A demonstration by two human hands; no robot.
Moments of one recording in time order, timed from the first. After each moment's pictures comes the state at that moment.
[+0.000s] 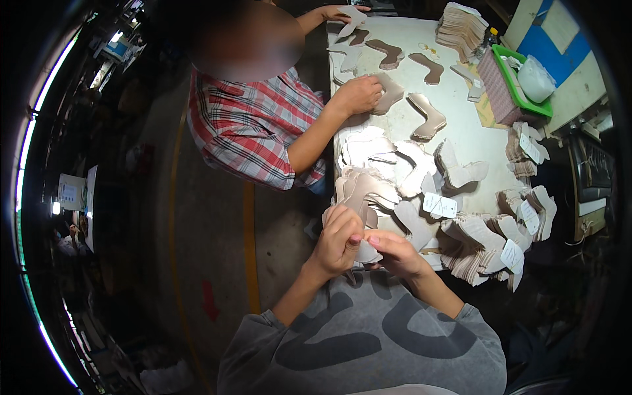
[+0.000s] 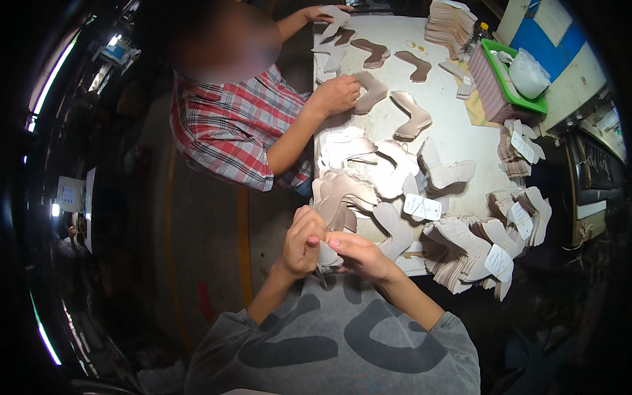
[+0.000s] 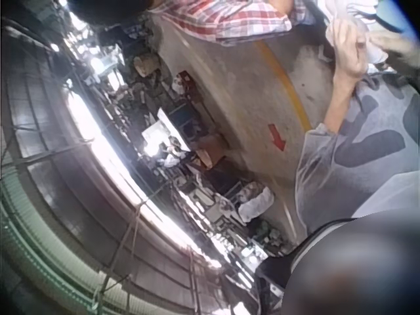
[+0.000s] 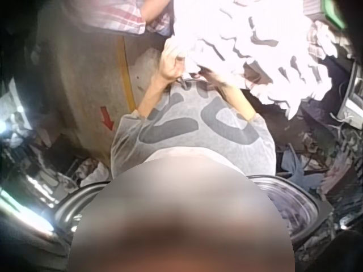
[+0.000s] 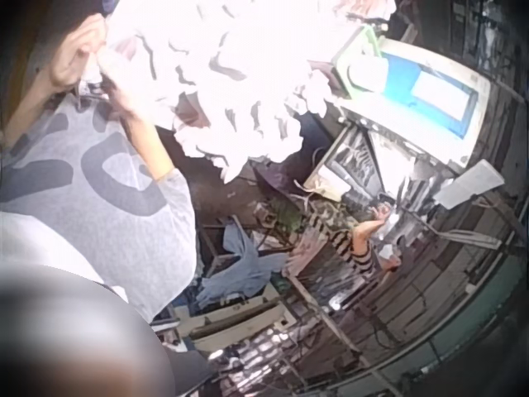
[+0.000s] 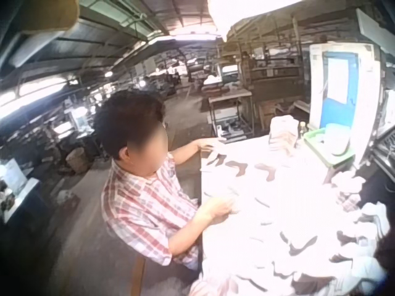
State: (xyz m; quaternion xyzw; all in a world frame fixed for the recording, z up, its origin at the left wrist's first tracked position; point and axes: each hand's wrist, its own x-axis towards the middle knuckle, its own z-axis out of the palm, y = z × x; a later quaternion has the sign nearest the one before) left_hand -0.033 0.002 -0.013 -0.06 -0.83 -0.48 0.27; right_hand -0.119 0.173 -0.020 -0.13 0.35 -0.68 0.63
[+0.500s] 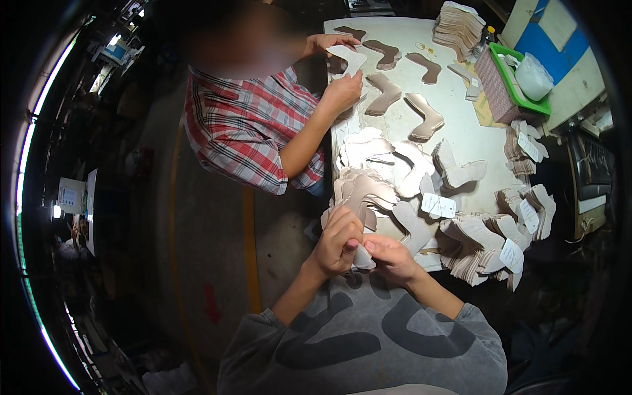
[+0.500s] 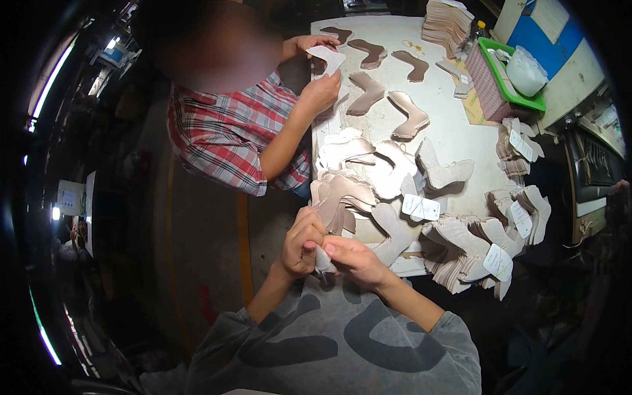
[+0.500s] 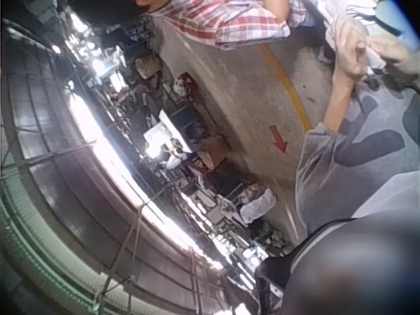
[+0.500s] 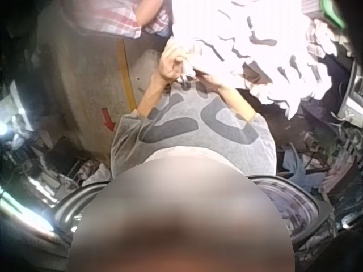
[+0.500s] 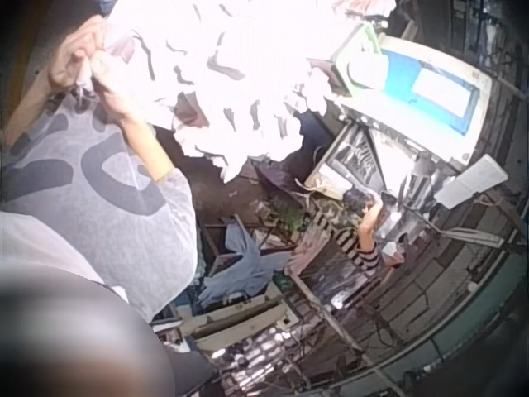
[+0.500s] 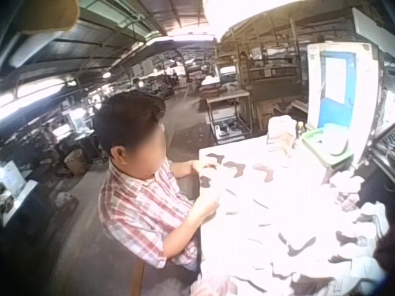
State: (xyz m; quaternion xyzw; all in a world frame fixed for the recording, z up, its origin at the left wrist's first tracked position) left_hand -0.037 0.002 -0.017 -0.11 -0.80 -0.52 0.28; right_hand -0.107 0.174 -0.036 -0.16 0.35 -0.70 0.61
